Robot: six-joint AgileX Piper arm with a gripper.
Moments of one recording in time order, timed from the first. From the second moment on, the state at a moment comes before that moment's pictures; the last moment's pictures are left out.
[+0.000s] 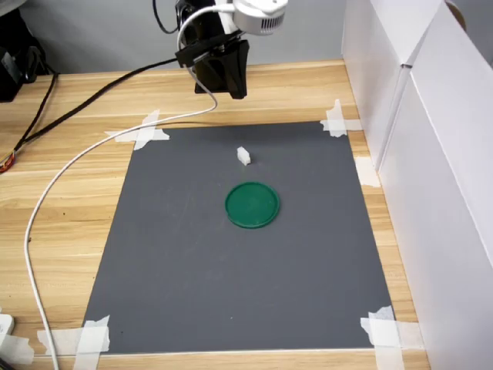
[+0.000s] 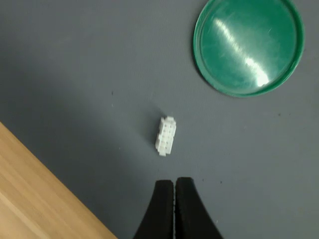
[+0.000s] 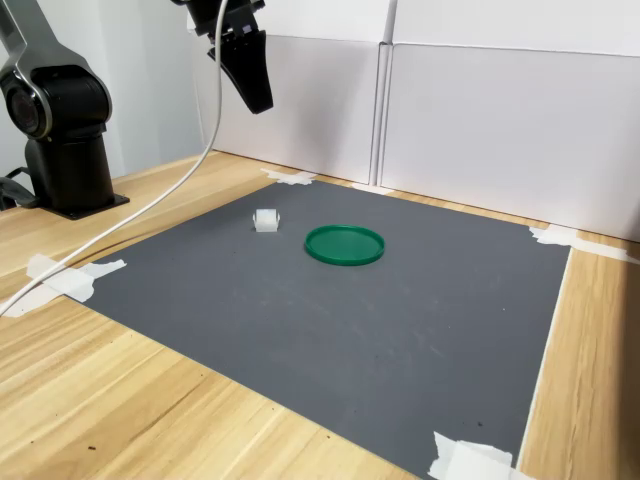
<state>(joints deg) 9.1 65.4 -48.9 14.2 55.1 -51.2</state>
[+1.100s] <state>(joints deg) 17.1 70.3 -49.1 8.3 57.2 -42.7</state>
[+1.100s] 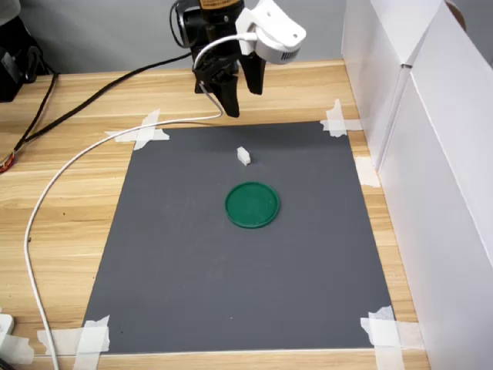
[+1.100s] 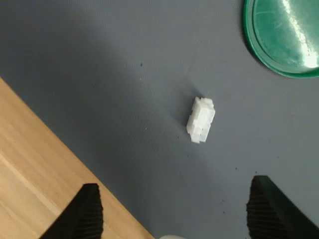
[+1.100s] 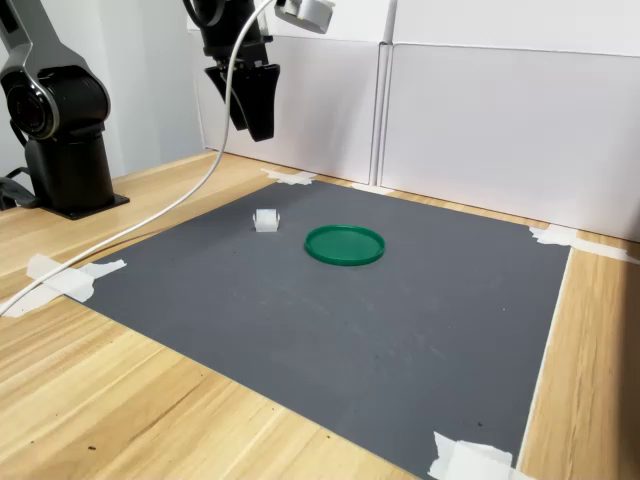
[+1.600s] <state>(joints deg) 17.1 78.5 -49.1 5.0 54.0 -36.2</state>
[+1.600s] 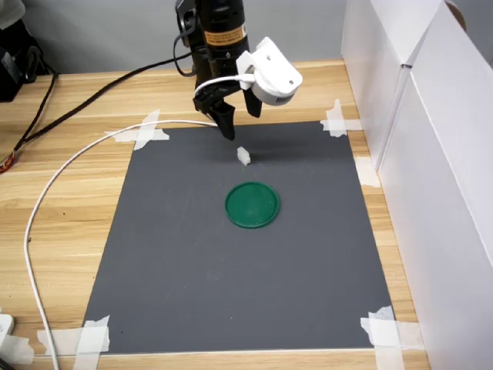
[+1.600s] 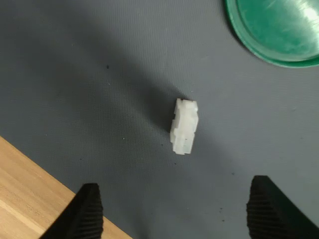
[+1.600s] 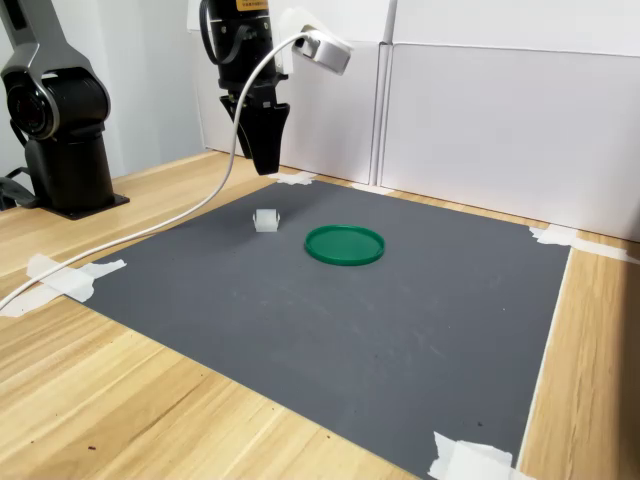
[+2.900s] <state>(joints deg) 17.1 84.3 -42.4 4.6 40.6 -40.4</state>
